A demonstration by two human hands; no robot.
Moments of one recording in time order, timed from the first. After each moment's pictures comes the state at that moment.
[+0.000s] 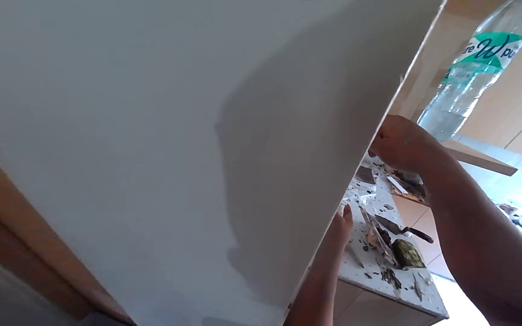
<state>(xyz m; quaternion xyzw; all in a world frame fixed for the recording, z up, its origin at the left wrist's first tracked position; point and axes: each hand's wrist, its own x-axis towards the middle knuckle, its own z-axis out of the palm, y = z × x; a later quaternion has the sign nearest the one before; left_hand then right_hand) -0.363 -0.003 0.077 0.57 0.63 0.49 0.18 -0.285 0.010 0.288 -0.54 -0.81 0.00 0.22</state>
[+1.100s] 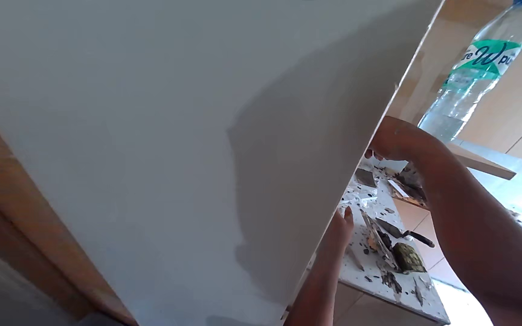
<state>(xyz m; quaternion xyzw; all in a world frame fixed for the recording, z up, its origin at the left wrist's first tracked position) -0.361 -0.001 0.075 0.58 0.64 0.48 0.18 -0.291 0.038 0.301 -0.57 -0.81 0.06 0.13</state>
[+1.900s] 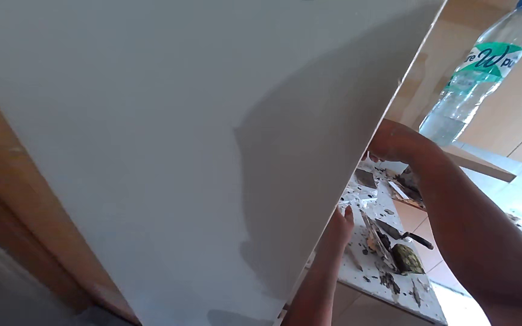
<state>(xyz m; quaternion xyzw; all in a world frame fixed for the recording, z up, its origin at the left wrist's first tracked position) -0.362 0.000 0.079 0.59 0.64 0.45 0.19 -0.301 0.035 0.297 -0.59 -0.79 0.09 0.14</state>
